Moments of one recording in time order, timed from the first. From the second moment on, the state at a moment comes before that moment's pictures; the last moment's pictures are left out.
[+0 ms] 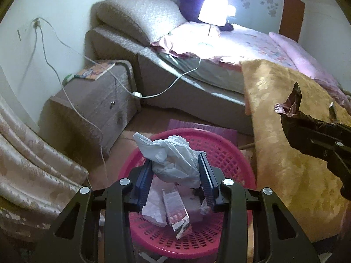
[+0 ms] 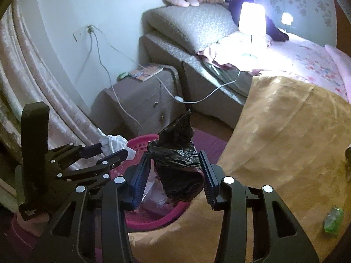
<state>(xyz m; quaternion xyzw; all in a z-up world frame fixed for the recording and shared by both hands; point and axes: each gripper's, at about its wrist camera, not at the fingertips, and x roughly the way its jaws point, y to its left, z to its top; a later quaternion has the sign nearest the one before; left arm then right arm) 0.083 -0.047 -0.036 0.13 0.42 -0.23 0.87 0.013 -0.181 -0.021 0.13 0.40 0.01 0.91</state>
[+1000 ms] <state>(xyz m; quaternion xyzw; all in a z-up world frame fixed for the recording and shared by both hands) 0.099 -0.042 -0.069 0.15 0.47 -0.20 0.85 0.051 -0.159 -0.054 0.15 0.44 0.05 0.88</state>
